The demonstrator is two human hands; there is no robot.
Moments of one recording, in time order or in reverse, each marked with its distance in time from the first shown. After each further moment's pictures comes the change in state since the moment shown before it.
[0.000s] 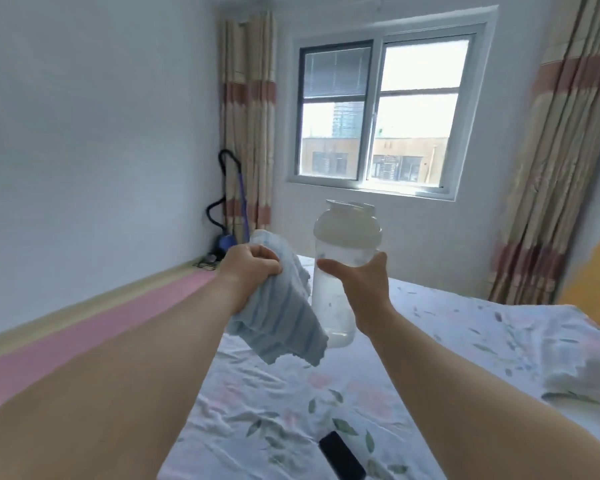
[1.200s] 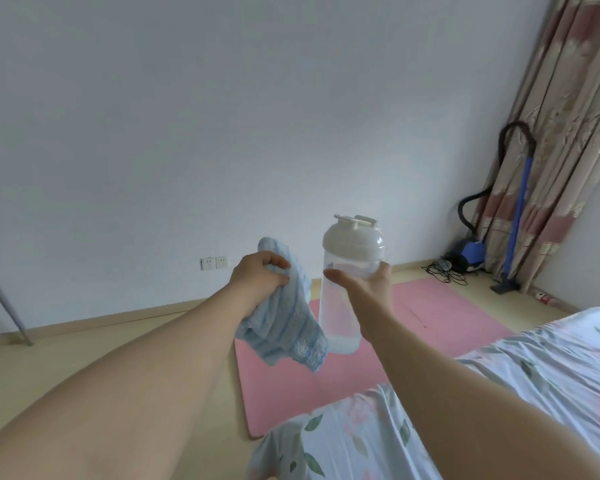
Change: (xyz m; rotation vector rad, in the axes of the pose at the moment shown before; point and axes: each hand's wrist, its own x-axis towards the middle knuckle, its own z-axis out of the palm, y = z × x) left_hand 0.368 -0.384 -0.596 0.215 0.585 -0.410; right_hand 0.136 0.143 0.853 0.145 -0.684 0.189
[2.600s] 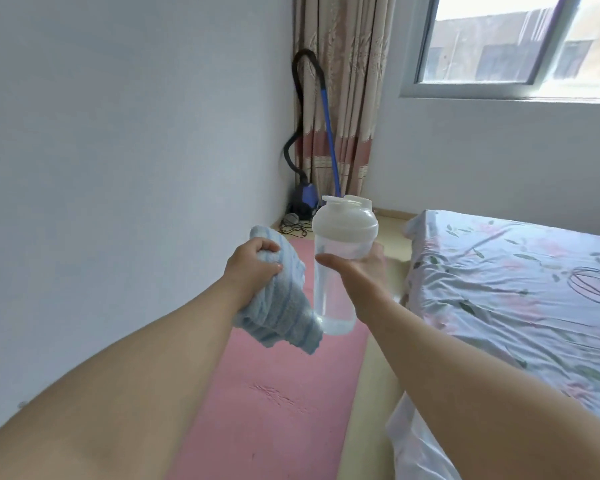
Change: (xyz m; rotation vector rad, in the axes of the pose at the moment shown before) left_hand 0.613 0.002 0.226 0.094 -0.729 0.350; right_hand 0.509 0.107 0.091 -0.021 0.784 0.094
